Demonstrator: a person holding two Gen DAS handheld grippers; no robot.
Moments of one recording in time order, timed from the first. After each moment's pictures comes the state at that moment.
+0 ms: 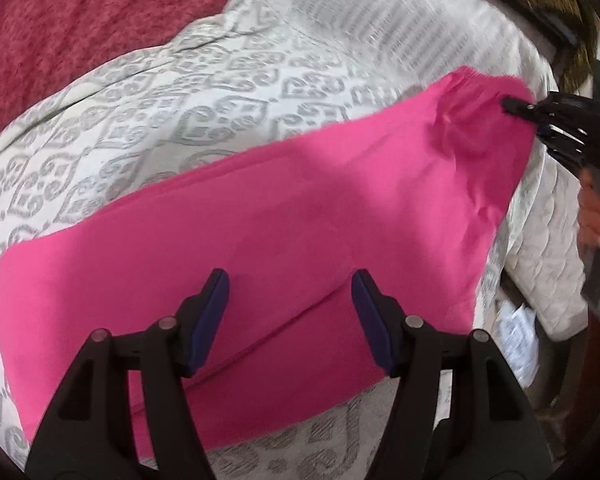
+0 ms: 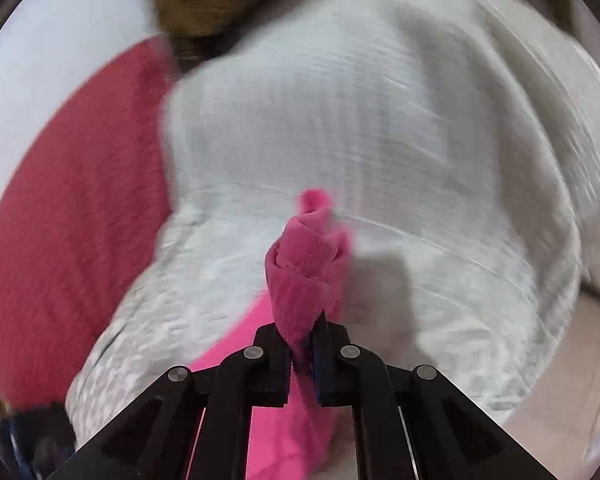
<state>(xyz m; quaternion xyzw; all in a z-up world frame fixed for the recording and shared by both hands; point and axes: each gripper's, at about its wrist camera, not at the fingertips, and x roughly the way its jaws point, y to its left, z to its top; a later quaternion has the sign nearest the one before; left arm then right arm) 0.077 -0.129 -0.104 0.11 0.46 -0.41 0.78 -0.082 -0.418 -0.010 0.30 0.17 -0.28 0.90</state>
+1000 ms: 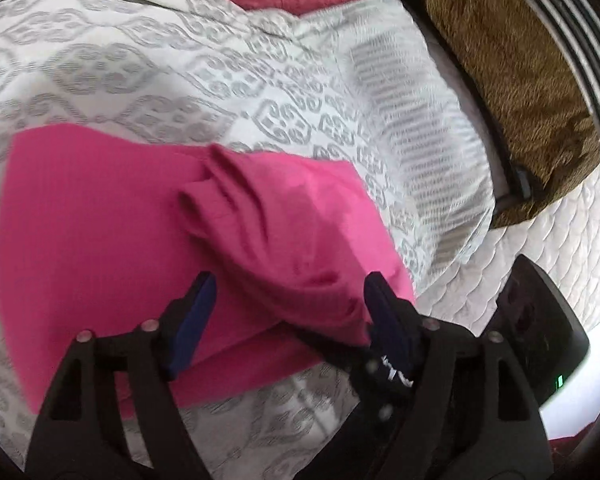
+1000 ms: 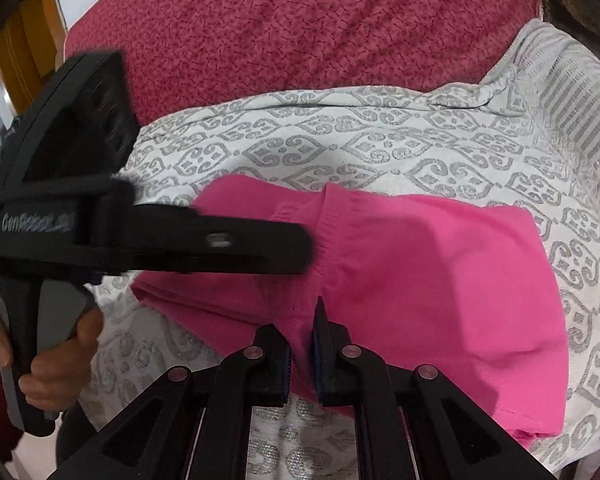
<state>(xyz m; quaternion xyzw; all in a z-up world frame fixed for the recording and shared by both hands) 0.138 -0.019 -0.118 -0.14 0.56 -0.46 0.68 0.047 -0.140 -0.088 0.00 0.38 -0.02 0.92</state>
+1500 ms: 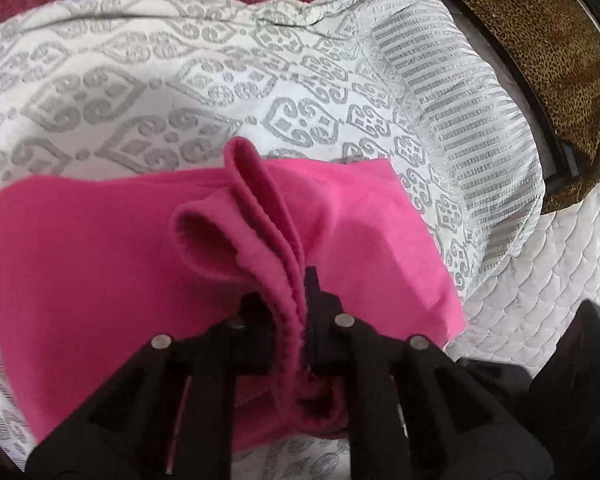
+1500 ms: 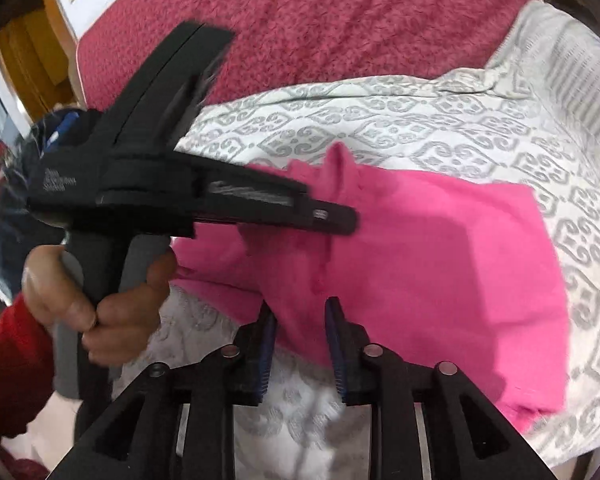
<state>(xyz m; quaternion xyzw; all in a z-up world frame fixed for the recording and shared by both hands) 0.146 -0.051 -0.120 -0.06 0.55 -0.42 0.72 0.019 -0.162 -0.082 0.04 0.39 0.02 0.92</state>
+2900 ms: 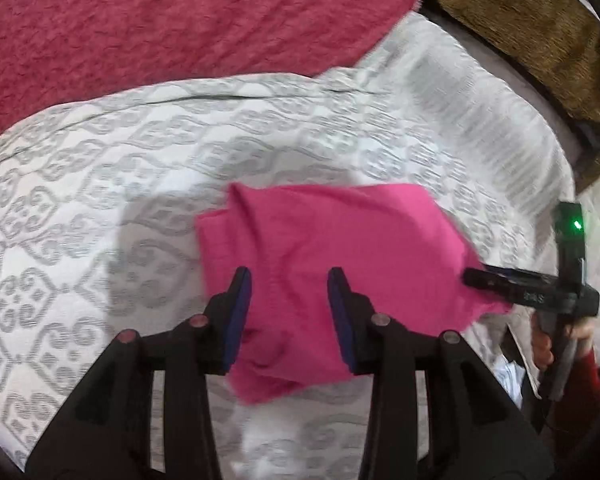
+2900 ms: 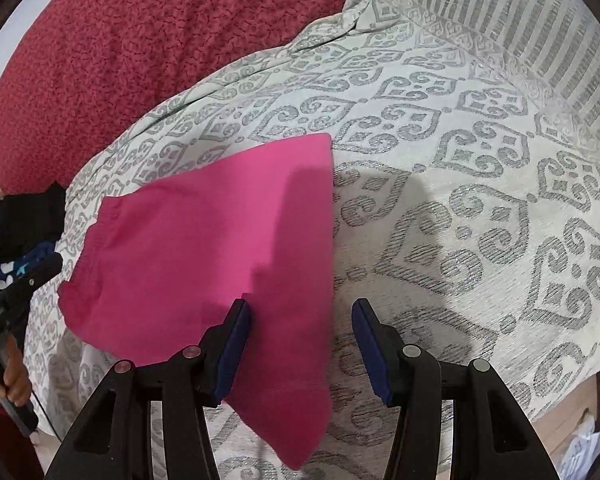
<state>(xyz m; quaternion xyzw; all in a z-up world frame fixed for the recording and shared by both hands) 0.128 0.057 -0.088 0.02 0.45 -0.35 0.82 0.018 -0.247 -0.095 0.16 0.42 -0.12 0.89</state>
